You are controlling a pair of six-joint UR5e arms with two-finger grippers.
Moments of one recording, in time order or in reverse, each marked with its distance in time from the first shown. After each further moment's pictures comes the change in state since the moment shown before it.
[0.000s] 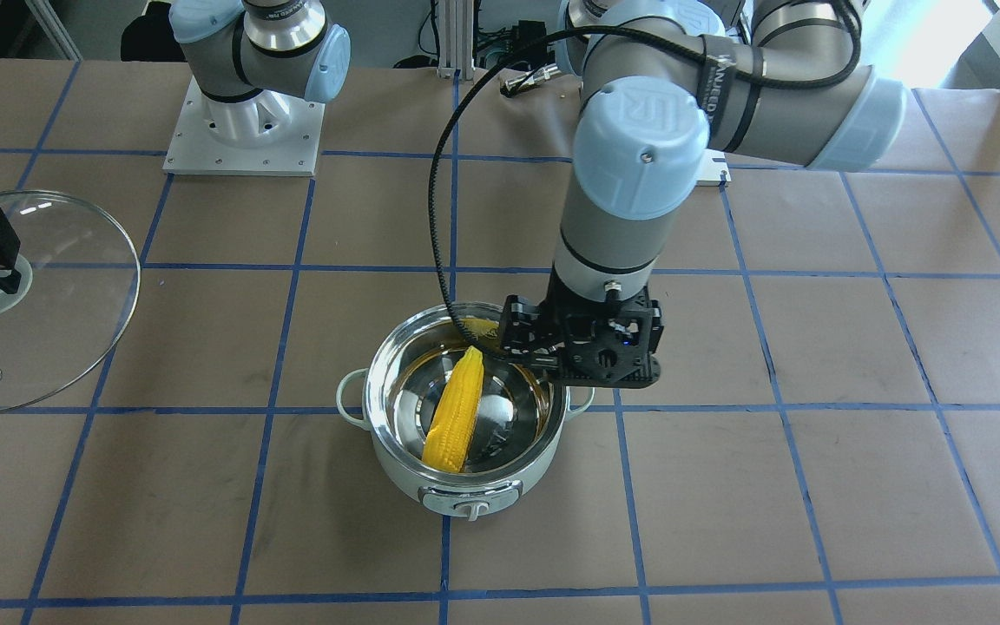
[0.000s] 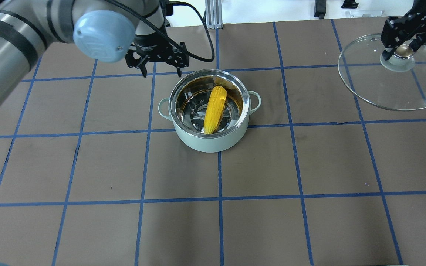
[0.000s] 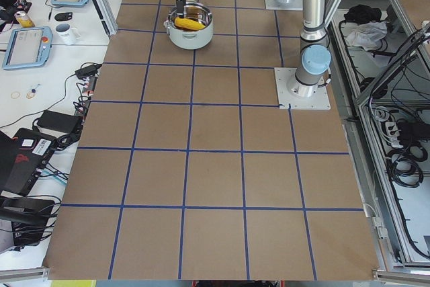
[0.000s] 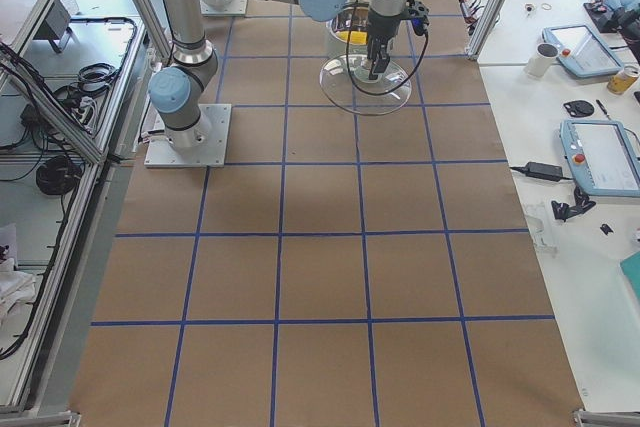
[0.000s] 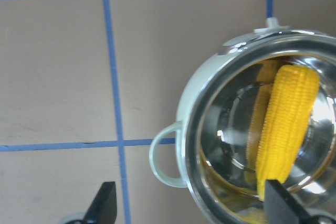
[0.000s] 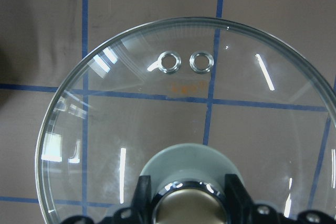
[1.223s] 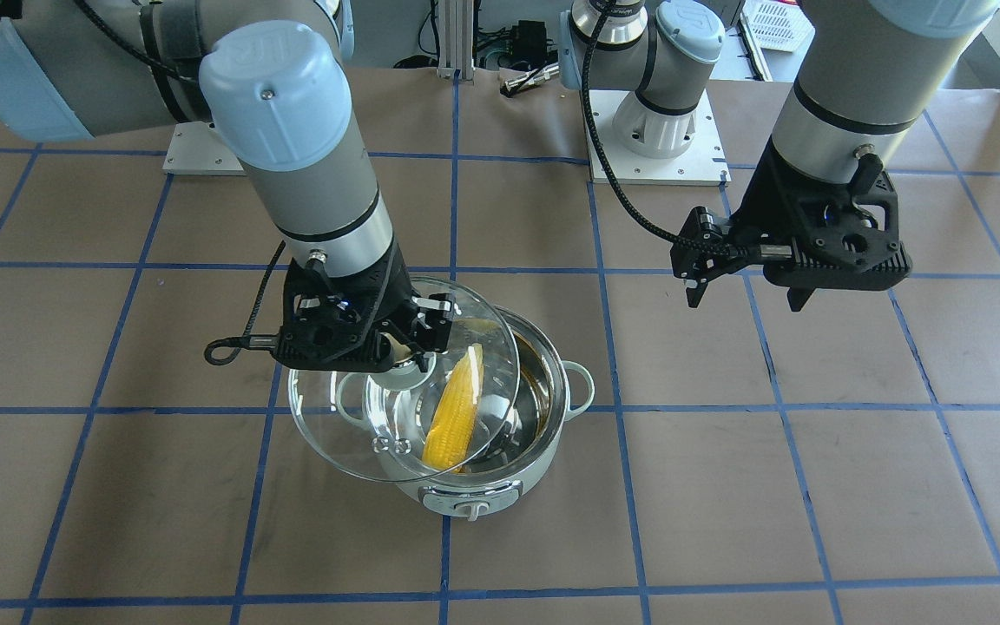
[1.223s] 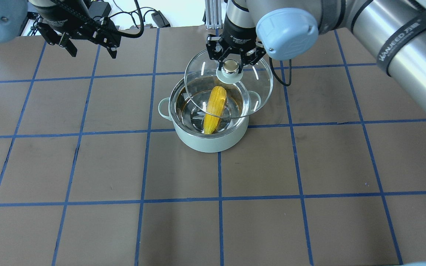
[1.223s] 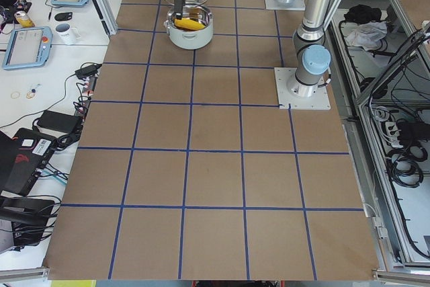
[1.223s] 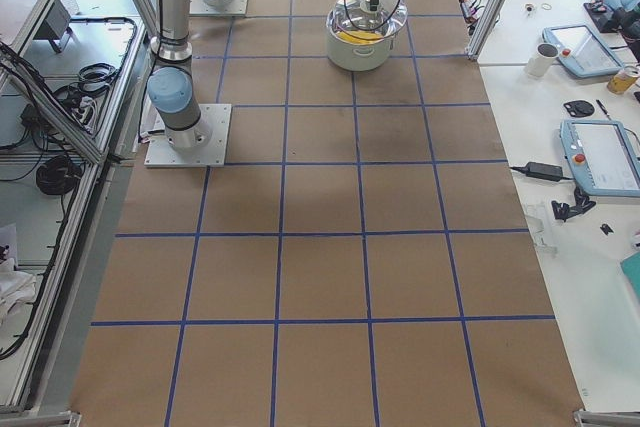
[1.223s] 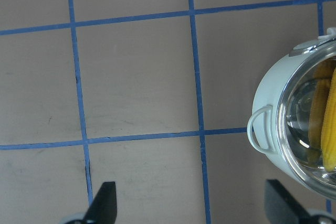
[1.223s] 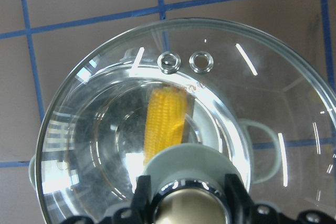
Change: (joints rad) left arm 0.202 0.184 -0.001 -0.092 0.027 0.236; right arm 0.556 0.191 -0.013 -0.336 0.141 0.756
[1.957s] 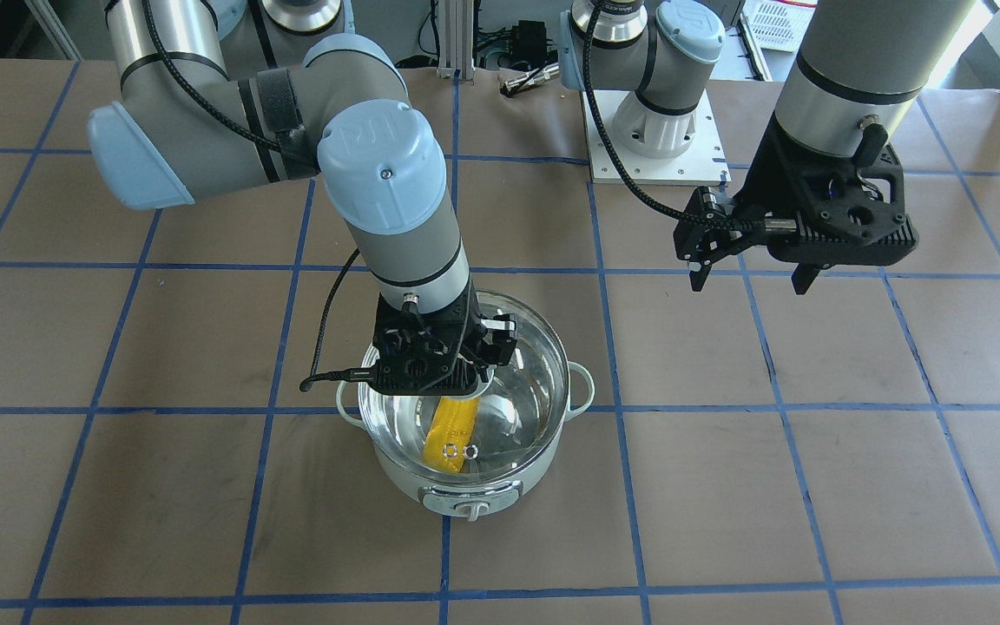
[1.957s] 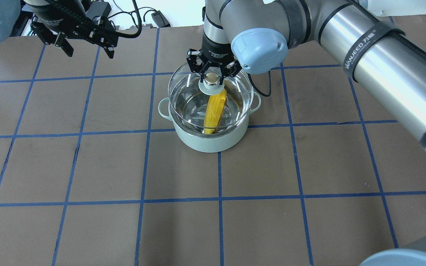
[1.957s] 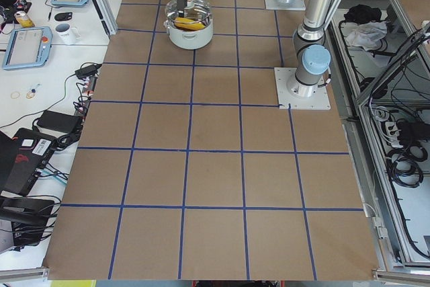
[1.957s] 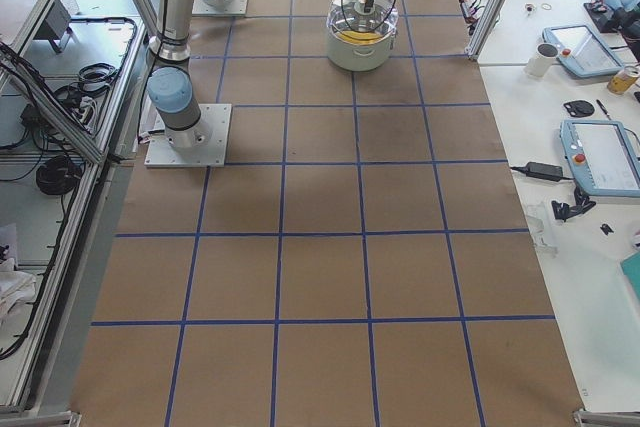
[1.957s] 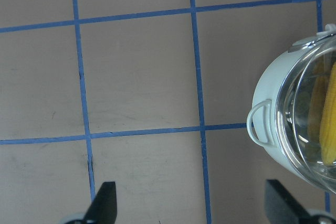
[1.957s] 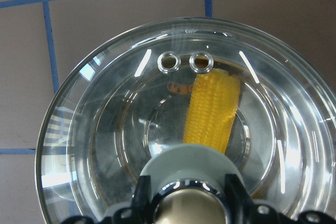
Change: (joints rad) left arm -0.001 0.027 -0.007 -0.014 0.007 -0.003; right arm 0.073 0.085 0.002 -0.059 0.029 0.026
